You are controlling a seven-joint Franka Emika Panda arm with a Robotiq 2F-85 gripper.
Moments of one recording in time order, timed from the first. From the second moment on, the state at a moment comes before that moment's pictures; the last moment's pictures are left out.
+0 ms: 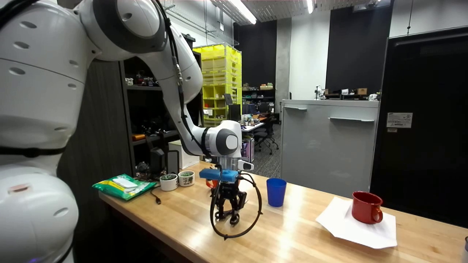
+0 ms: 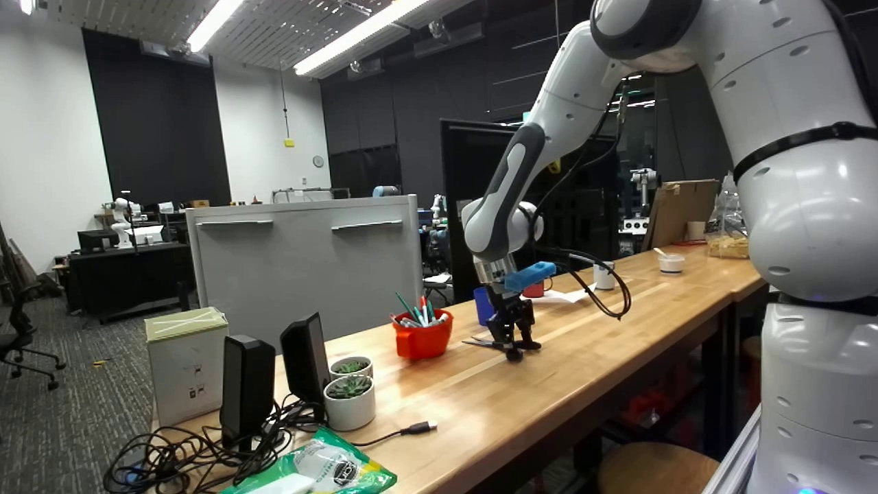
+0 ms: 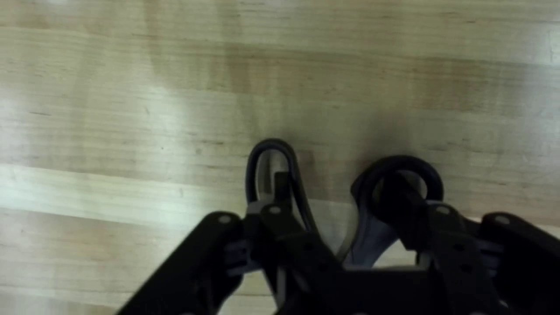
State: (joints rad) arm -0.03 0.27 -0.05 -2.26 -0.17 2.31 0.01
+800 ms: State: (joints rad) arm -0.03 0.27 -0.05 -2.25 -0.17 2.31 0.01
